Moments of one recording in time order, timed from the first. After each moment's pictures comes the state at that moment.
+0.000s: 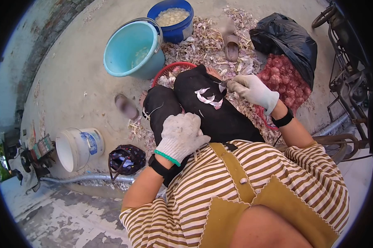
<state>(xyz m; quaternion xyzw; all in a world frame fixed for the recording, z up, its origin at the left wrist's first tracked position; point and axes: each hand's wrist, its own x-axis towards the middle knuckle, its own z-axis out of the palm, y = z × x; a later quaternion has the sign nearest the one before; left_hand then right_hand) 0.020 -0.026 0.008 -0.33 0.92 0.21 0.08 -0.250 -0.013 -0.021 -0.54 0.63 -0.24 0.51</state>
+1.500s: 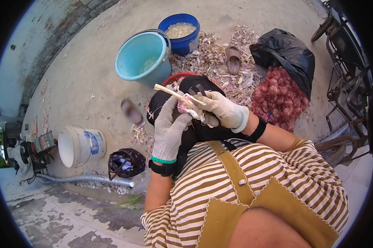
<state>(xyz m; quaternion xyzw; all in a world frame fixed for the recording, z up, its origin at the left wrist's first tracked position) 0.031 0.004 0.027 -0.44 0.47 0.65 -0.40 -0.153 0.000 0.009 -0.32 0.37 -0.38 0.79</state>
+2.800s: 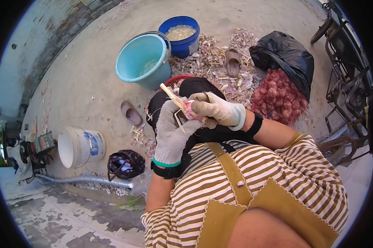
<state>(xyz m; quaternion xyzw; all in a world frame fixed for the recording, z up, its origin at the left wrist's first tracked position) 0.019 0.012 0.036 -0.38 0.50 0.62 -0.47 -0.152 -0.006 0.011 -0.41 0.32 -0.36 0.78</state>
